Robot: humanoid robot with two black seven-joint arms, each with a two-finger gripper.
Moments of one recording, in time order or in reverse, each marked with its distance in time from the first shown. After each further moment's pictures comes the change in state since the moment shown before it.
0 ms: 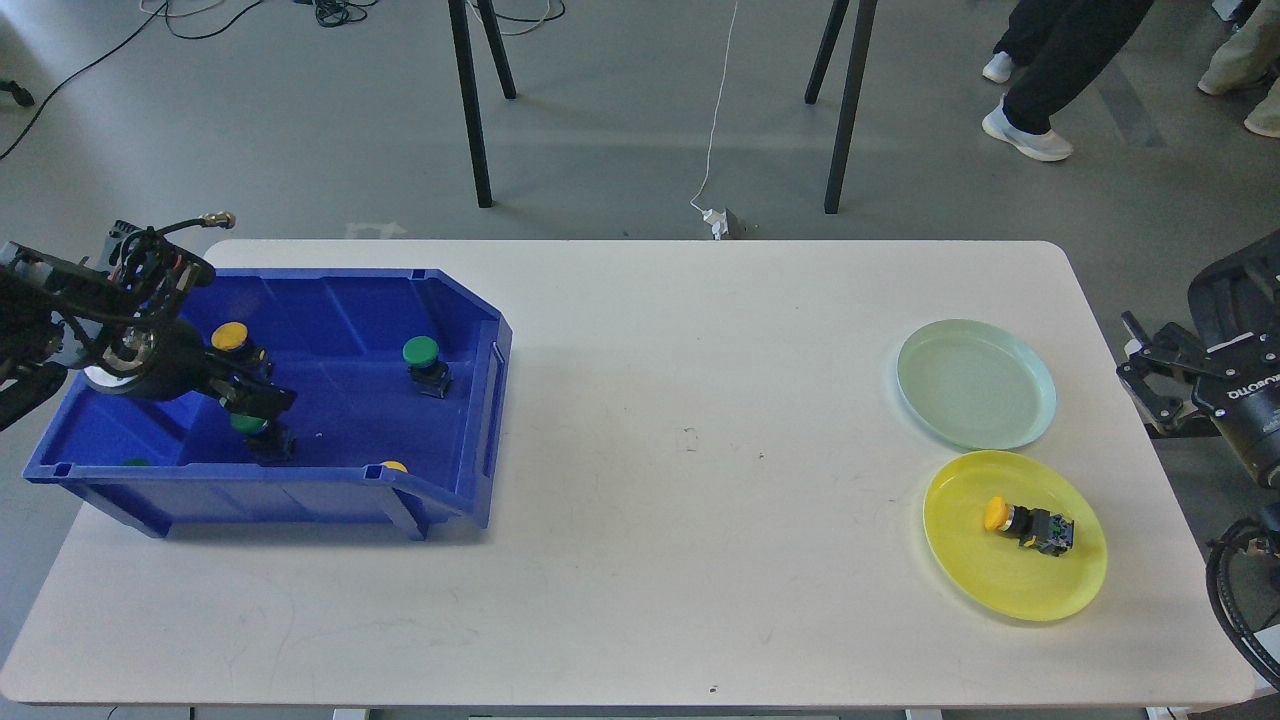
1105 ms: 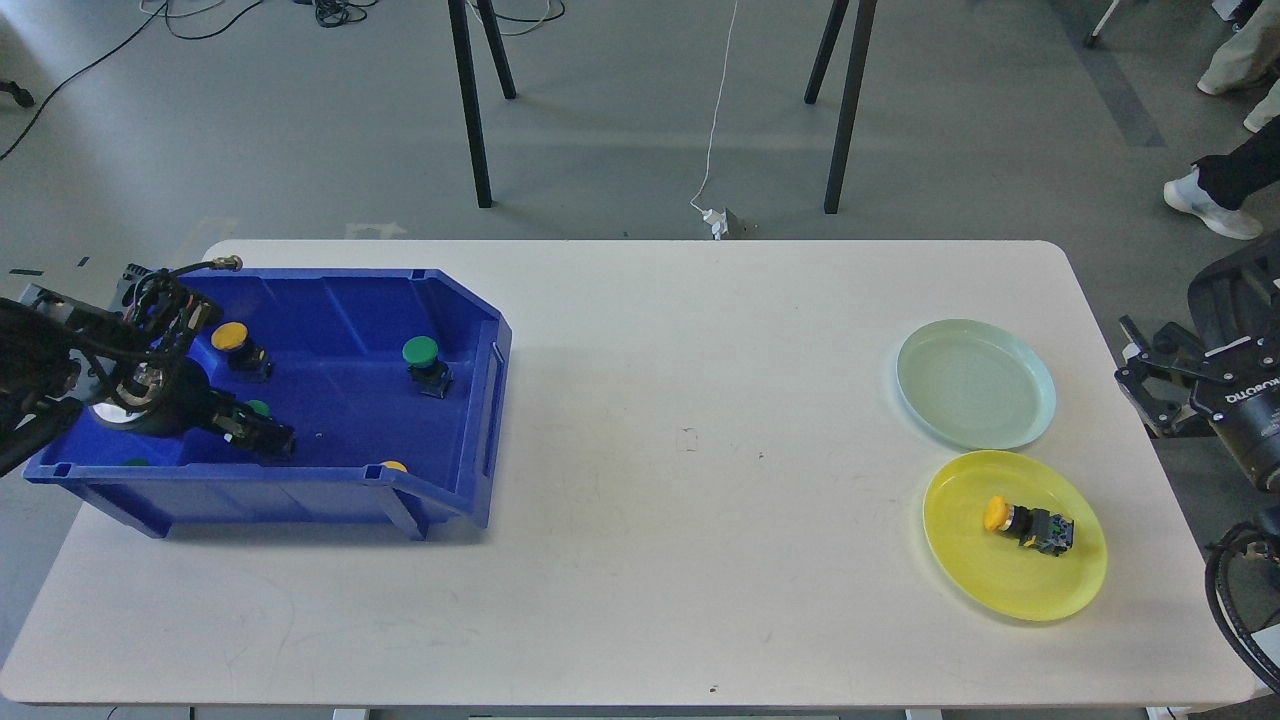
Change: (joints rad) left arm 0.062 -0.045 0.001 0.066 0.004 0.000 0.000; right arm -0.005 0.001 -0.002 0.001 0.000 0.000 -0.001
